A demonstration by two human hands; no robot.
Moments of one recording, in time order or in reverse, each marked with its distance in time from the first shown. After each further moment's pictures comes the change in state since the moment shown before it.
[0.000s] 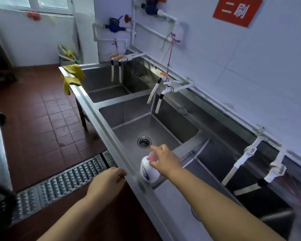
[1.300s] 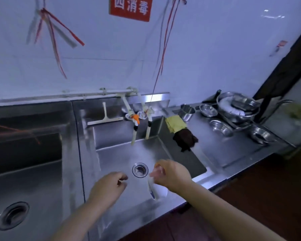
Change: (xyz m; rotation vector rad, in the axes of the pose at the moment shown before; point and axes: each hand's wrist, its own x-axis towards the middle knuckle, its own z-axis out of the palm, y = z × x) left_hand -0.350 0.469 0.293 0.003 -0.802 1.100; right_hand -0.718 0.297 0.013 0.304 0.379 1.251
